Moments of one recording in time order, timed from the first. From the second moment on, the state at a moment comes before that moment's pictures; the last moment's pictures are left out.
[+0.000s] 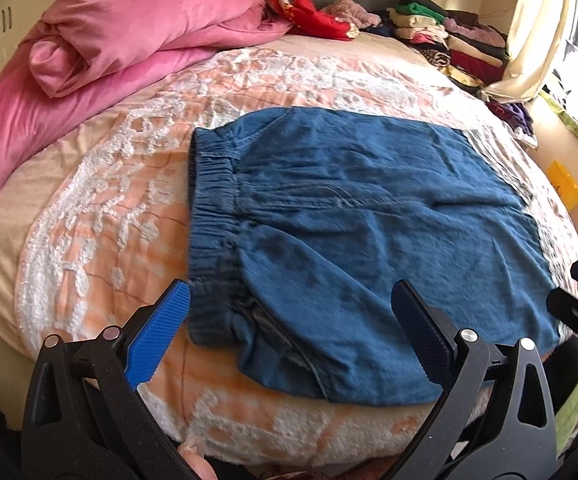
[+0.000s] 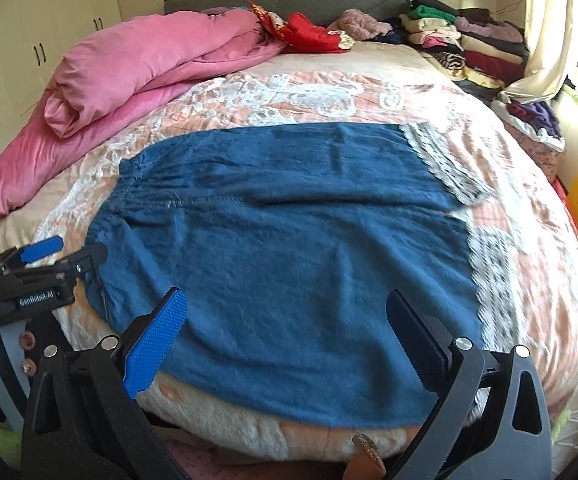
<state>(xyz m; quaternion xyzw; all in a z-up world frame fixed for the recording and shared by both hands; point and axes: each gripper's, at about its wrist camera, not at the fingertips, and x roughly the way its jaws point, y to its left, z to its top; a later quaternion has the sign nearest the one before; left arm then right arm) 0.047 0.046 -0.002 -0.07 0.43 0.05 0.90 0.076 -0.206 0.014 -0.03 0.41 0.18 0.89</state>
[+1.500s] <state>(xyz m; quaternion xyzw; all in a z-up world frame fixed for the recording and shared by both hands) 0.210 0.151 -0.037 -0.10 0.45 0.02 0.89 0.322 -0.036 -0.026 -0.22 0.42 0.28 0.84</state>
